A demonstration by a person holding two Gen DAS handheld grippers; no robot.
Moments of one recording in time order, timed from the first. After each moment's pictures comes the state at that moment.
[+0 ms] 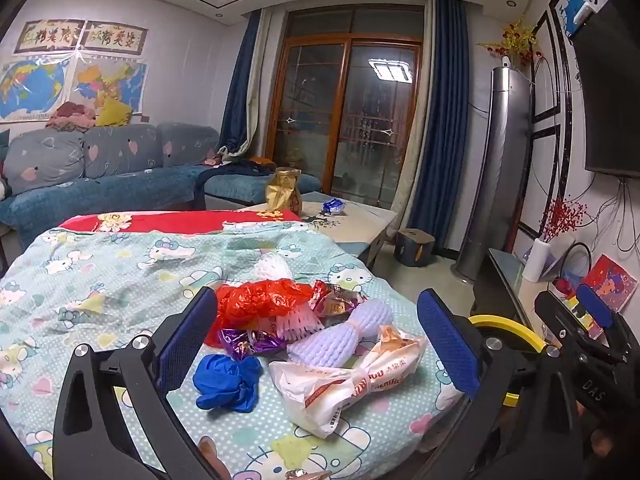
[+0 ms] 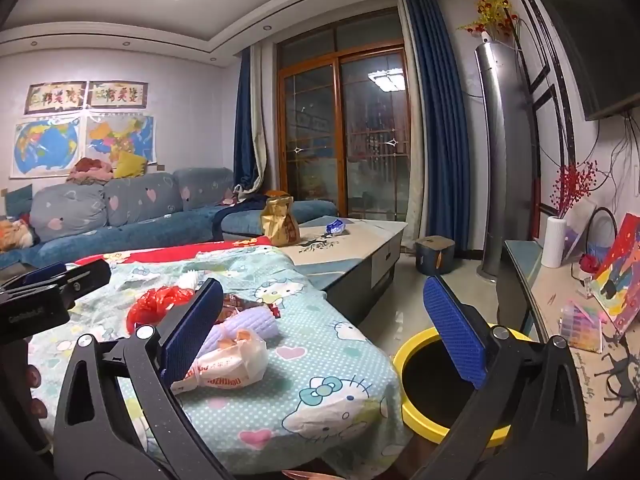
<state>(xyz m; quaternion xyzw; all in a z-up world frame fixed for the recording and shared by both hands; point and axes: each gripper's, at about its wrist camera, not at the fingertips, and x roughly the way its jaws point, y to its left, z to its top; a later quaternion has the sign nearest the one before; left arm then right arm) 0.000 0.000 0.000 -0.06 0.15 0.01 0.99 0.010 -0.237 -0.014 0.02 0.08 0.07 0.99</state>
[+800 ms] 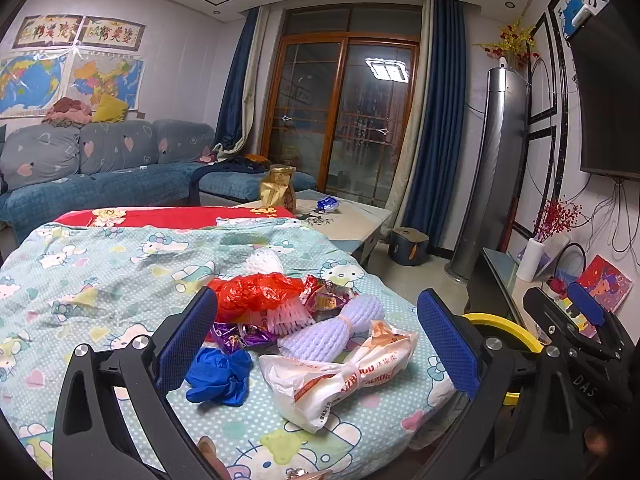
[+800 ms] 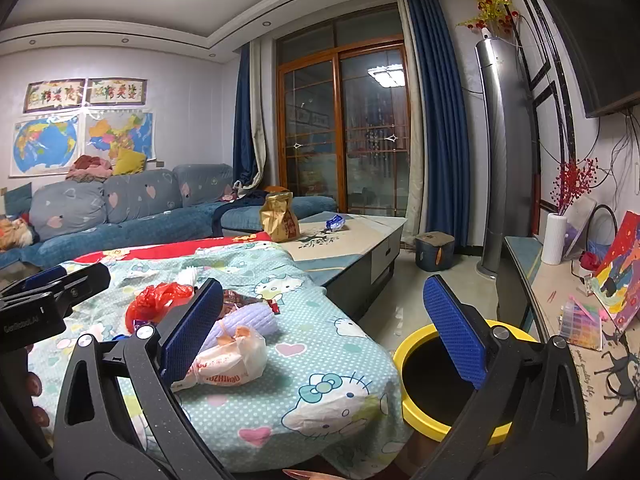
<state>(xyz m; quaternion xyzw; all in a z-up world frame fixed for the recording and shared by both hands) -0.002 -0.006 -0.006 -0.07 0.15 0.00 0.99 0.010 -0.233 -0.020 0.02 0.09 0.07 0.99</state>
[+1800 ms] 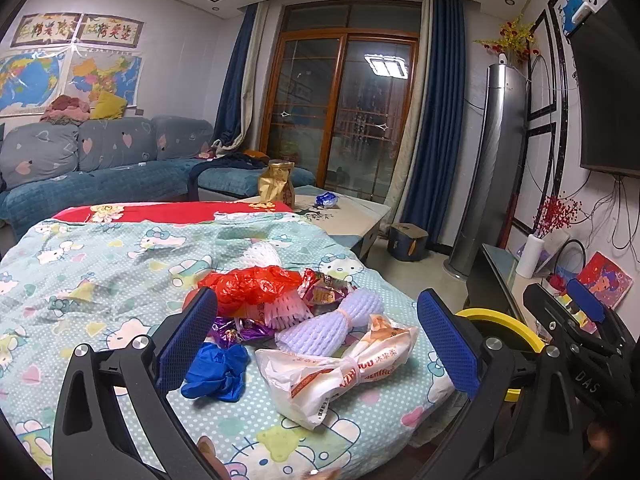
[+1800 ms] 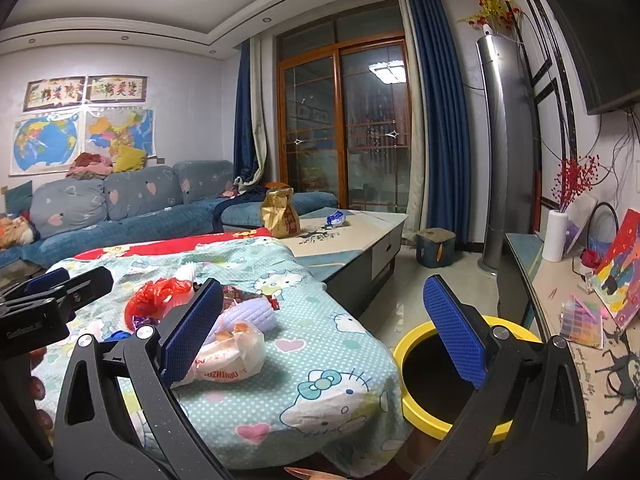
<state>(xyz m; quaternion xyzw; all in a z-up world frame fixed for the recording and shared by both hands) -0.003 -0.005 -0.015 -0.07 0.16 -0.01 0.98 0.019 -0.238 -0.024 0.02 0.10 0.07 0.99</state>
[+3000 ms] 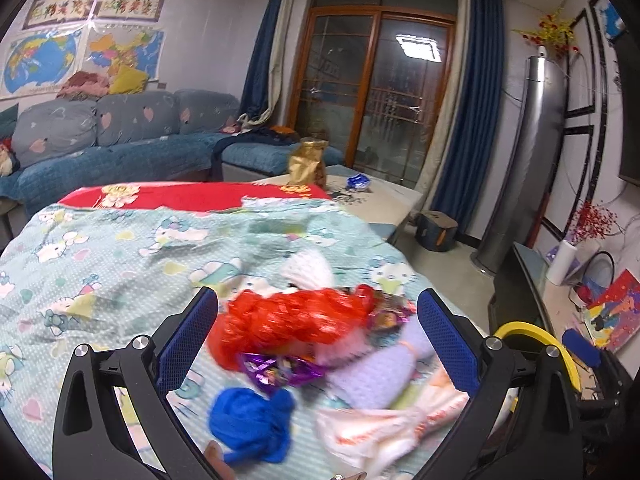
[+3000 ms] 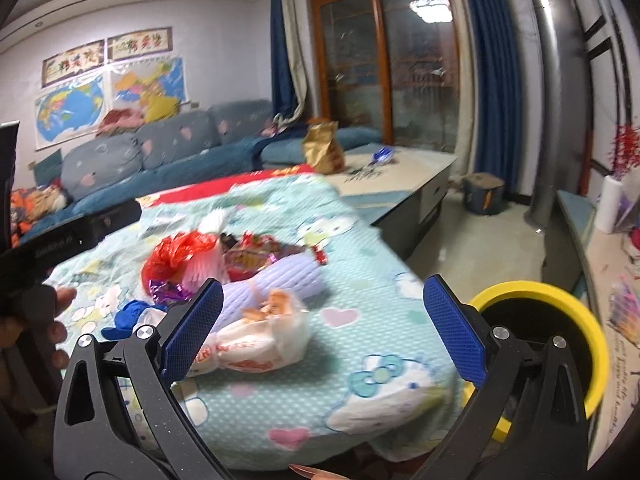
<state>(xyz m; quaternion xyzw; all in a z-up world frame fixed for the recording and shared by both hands) 0.083 0.050 -0.014 -0.10 0.21 0.05 0.97 0.093 -0.199 -0.040 0.02 0.23 0.16 0.96</state>
